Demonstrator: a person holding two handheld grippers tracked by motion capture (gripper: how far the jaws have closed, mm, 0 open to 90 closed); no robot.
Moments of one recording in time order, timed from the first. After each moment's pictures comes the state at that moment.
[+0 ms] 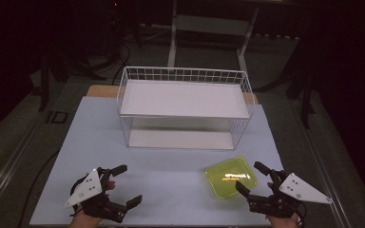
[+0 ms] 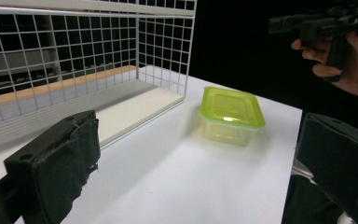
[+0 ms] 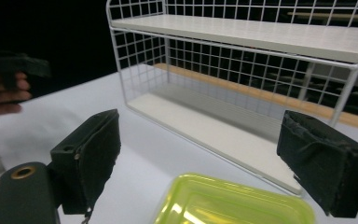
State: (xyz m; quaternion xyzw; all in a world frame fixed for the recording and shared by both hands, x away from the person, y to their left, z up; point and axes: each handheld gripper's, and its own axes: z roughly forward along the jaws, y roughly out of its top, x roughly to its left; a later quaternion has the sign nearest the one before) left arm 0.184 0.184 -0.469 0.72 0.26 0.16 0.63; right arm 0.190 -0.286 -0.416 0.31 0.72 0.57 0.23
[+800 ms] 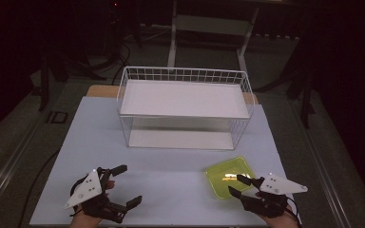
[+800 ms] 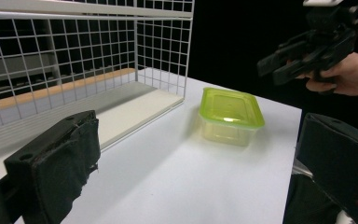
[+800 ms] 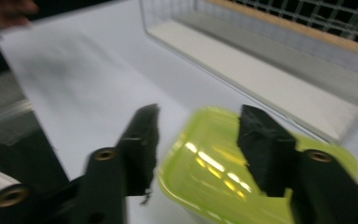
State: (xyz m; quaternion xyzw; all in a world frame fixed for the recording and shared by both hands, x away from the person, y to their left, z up) left arm 0.183 0.183 -0.471 0.72 0.25 0.16 0.63; right arm 0.204 -0.277 -0.446 0.29 0.82 0.46 0.17
